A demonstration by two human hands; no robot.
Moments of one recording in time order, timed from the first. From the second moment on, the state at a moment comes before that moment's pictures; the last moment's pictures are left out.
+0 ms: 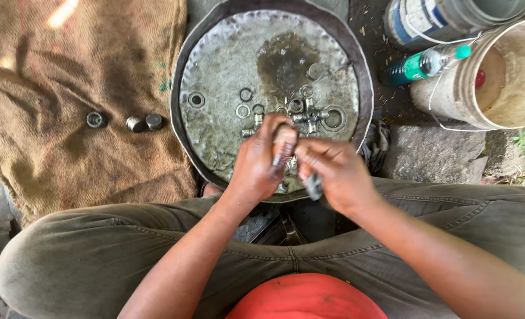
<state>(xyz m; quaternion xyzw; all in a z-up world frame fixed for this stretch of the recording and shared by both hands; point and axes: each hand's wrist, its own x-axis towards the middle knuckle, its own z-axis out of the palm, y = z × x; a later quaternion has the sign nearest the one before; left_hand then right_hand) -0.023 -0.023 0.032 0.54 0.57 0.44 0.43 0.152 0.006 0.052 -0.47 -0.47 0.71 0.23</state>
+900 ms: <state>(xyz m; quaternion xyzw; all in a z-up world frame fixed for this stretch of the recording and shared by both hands) -0.014 -0.017 0.036 0.55 0.55 0.45 0.44 0.165 0.001 0.054 -0.47 -0.47 0.70 0.26</state>
